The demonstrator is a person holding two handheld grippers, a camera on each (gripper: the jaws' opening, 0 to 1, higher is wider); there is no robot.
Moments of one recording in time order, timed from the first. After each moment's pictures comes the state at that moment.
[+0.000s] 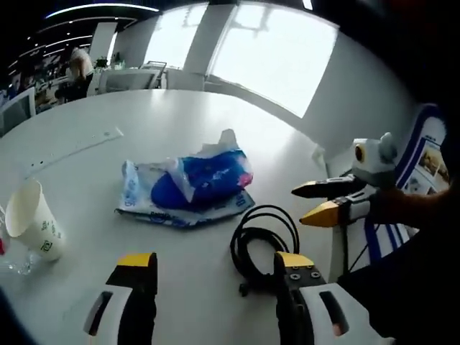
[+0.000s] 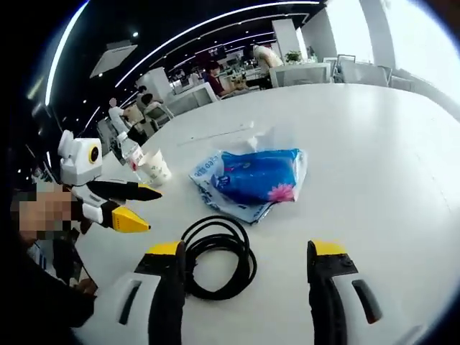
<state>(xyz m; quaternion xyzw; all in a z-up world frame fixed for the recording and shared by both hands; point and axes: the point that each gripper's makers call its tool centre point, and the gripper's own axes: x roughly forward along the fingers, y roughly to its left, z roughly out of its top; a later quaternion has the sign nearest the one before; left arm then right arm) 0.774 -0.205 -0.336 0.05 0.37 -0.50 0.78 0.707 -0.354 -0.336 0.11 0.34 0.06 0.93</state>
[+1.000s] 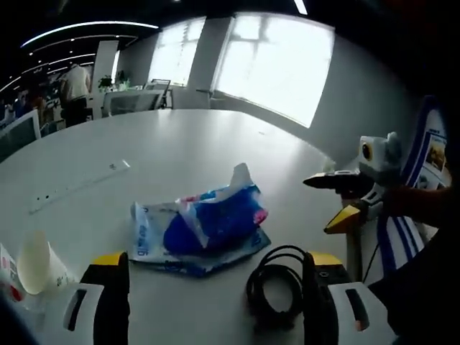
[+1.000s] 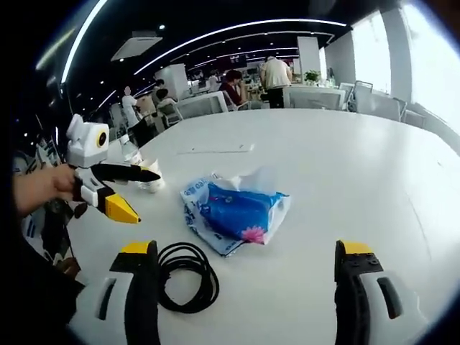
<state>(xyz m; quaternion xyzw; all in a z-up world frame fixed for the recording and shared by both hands) 0.820 -0.236 -0.322 0.06 0.32 -0.48 0.81 0.741 -0.397 -0.310 0.04 0.31 0.09 0.95</state>
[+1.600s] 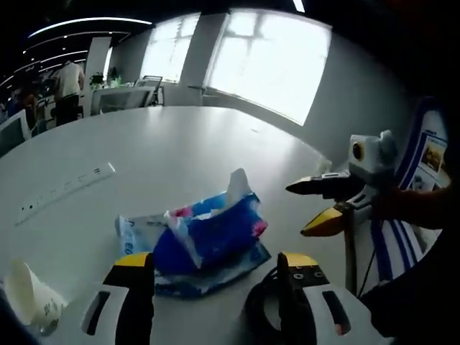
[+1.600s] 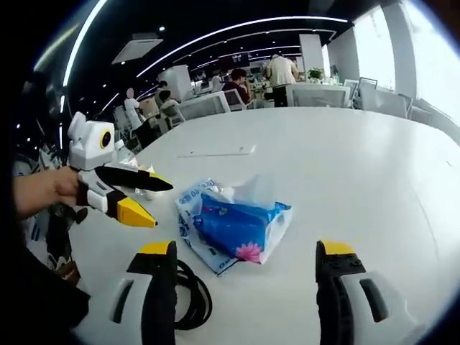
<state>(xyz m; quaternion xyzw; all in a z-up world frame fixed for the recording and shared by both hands) 0.831 -0.266 -0.327 0.06 0.33 -0.51 0.79 0.775 -0.395 -0.322 0.06 0.31 0.10 0.94</state>
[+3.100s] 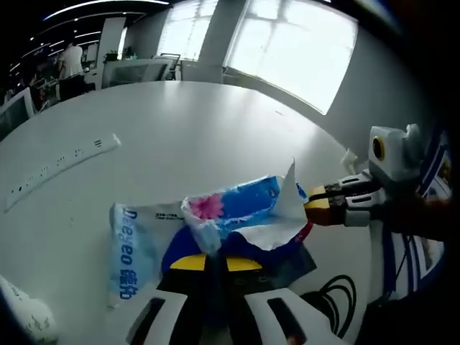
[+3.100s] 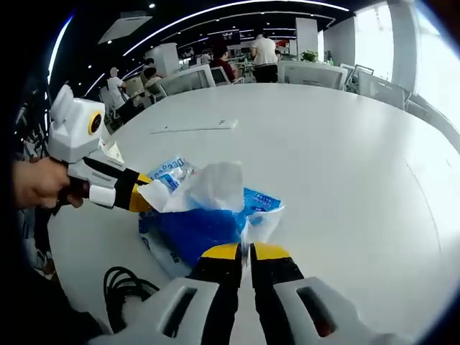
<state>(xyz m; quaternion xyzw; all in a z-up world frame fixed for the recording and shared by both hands) 0.865 -0.288 -0.383 0.07 0.39 -0.46 0.79 0.813 -0.405 -0.377 0.02 0.37 0.07 0.92</state>
